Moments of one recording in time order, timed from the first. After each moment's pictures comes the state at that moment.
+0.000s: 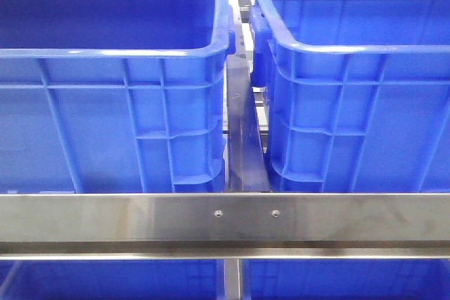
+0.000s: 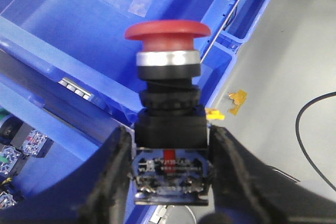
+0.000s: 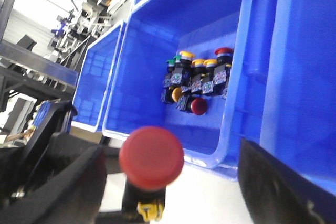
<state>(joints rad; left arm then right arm) -0.95 1.42 -1.42 0.00 0.84 0.09 -0.01 1.00 -0.77 1.39 0.87 -0.61</state>
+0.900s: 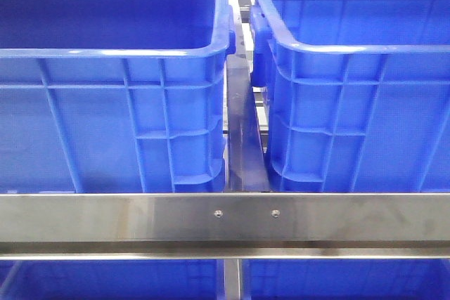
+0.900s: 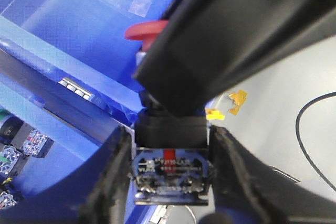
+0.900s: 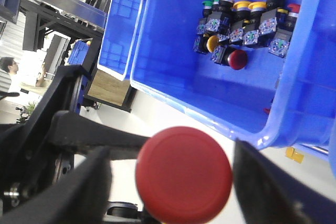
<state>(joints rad) -0.95 1.42 -1.42 0.00 0.84 0.09 0.13 1.19 -0.86 1.42 0.97 -0.67</state>
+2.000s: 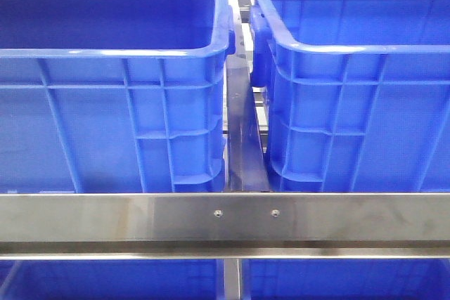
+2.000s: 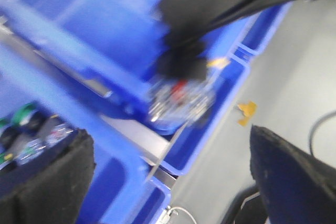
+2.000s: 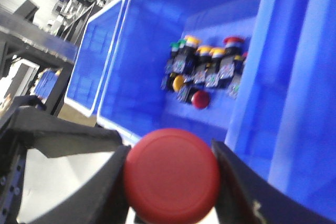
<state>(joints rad) -0.88 1.39 -1.42 0.01 0.83 0.07 0.10 1.19 -0.87 1.43 0.84 -0.74</state>
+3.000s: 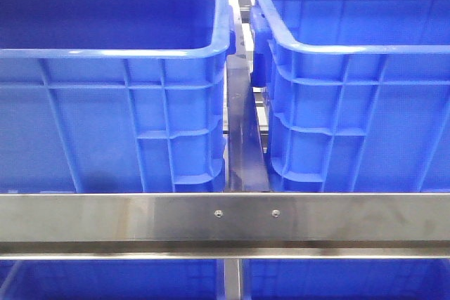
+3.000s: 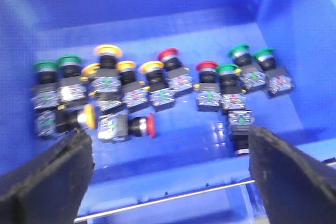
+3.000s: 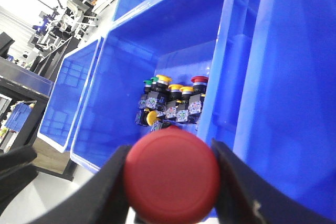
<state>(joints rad) -0.21 0.79 -0.89 0.00 0.71 -0.03 0.02 1.19 -0.88 1.42 0.79 -0.76</state>
